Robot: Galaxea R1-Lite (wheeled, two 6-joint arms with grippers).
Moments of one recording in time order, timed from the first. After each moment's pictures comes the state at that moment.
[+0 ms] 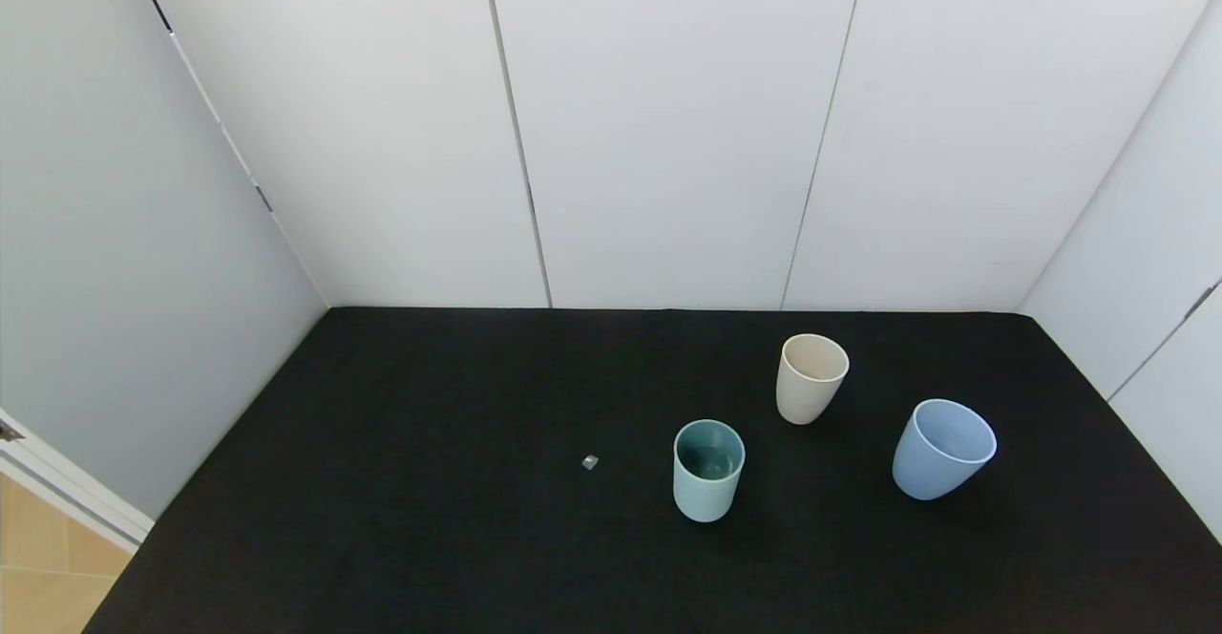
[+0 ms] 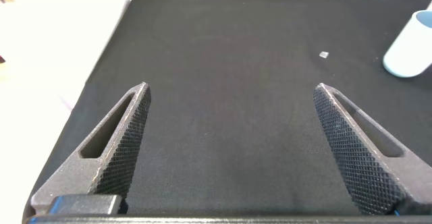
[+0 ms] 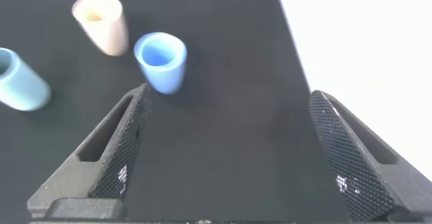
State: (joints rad) left arm 0.00 0.00 0.00 -0.01 0.00 0.00; right arm 0.38 0.56 -0.50 0.18 -0.53 0.10
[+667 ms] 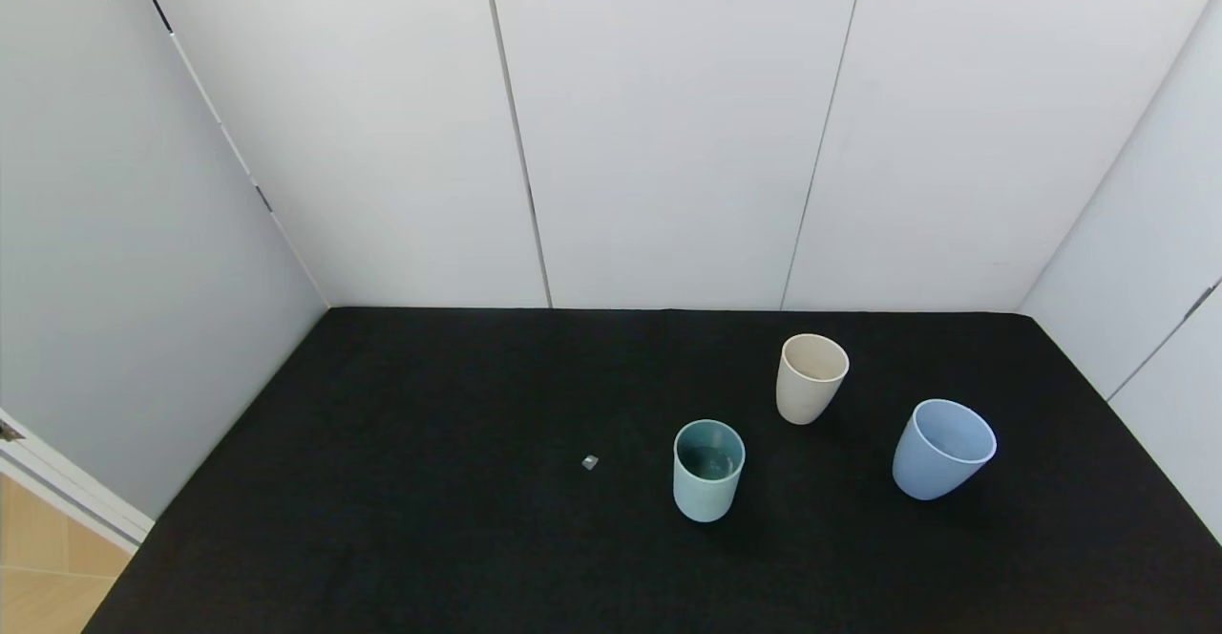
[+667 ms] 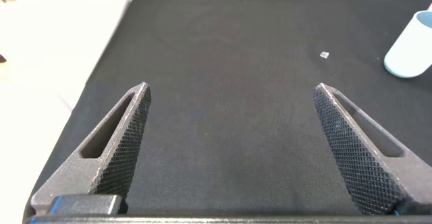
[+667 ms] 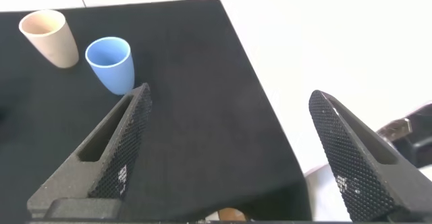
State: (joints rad) left arm 0.00 0.00 0.00 -0.01 0.00 0.00; right arm 0.15 0.28 -0.58 0.44 -0.47 0.05
